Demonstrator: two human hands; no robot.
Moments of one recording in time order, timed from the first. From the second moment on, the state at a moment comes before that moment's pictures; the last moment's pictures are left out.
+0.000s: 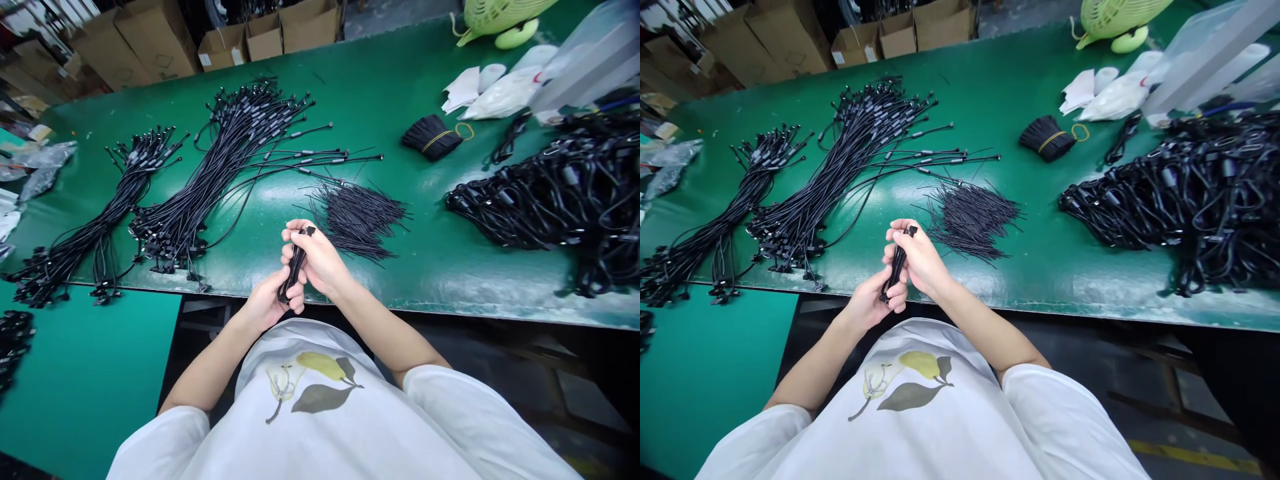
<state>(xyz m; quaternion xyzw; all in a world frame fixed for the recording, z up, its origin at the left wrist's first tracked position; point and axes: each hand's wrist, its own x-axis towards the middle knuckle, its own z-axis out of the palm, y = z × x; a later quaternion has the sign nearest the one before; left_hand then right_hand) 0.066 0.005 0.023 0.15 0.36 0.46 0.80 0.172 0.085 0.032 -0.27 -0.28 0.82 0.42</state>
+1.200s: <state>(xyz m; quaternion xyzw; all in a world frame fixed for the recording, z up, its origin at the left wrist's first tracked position) 0.071 -0.001 -0.015 0.53 0.61 0.21 0.55 0.289 0.118 -0.011 -0.25 -0.92 0.25 0.16</state>
